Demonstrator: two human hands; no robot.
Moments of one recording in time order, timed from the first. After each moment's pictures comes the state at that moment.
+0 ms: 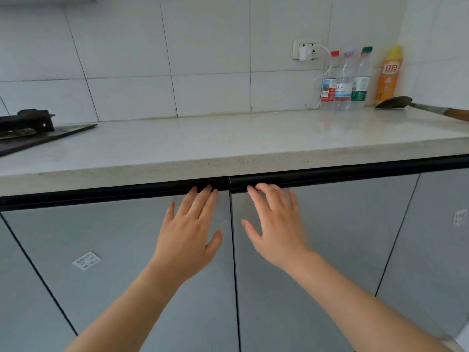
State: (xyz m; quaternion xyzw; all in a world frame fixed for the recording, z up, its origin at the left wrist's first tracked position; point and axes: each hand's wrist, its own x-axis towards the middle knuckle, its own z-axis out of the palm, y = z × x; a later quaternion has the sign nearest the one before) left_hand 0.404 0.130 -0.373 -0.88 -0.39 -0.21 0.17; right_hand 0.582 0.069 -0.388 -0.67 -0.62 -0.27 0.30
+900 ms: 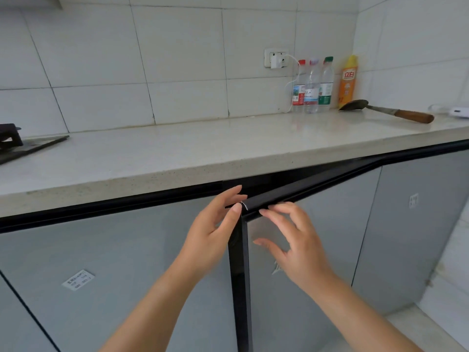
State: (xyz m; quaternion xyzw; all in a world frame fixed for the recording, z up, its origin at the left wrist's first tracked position) left_hand 0.416 0.098 -0.346 -0.79 -0.19 -0.39 -0.44; right_hand 0.574 0.013 -0.398 -0.60 -0.61 -0.25 0.46
